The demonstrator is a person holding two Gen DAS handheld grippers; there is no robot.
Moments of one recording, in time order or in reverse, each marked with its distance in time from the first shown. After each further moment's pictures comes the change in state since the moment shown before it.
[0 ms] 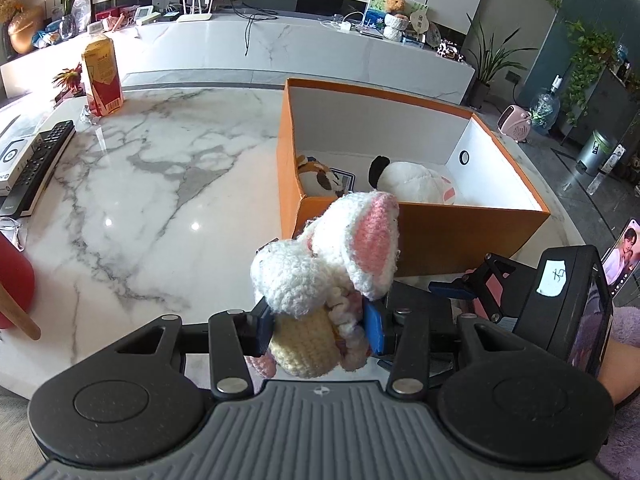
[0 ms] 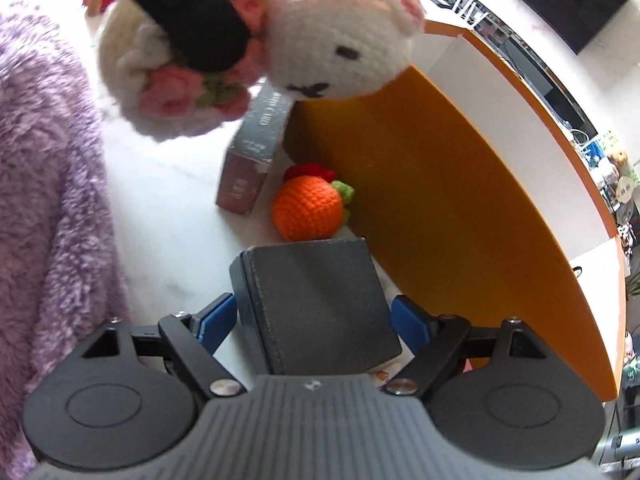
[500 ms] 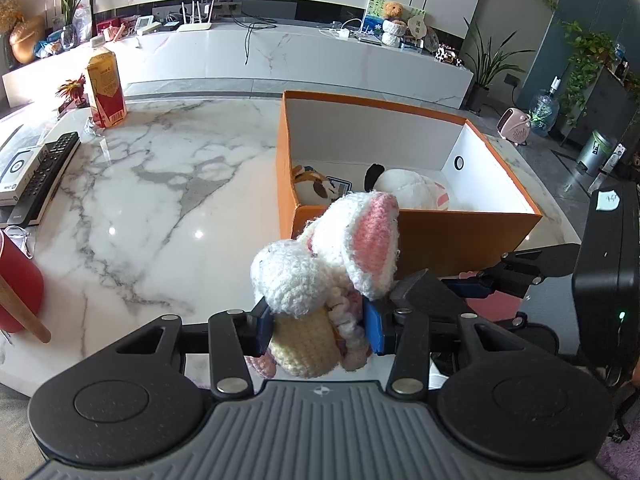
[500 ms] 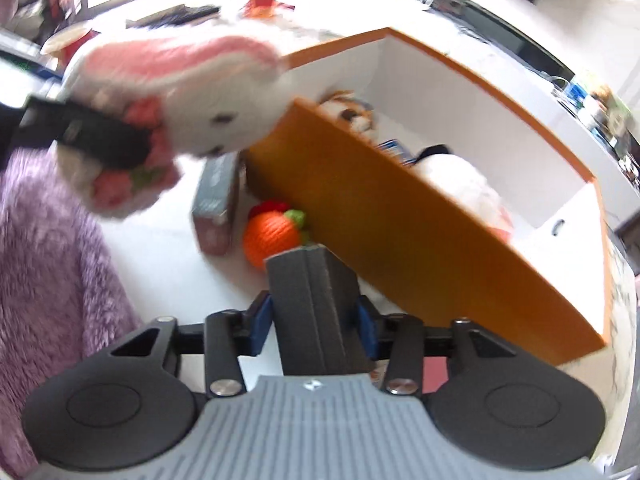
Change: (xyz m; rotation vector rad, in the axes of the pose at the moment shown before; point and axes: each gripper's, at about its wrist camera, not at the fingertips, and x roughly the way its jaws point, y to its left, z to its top) left arm -0.015 -0.007 0.001 0.018 -0.025 0.010; right arm -0.039 -0.048 0.004 0.261 -0.047 0.064
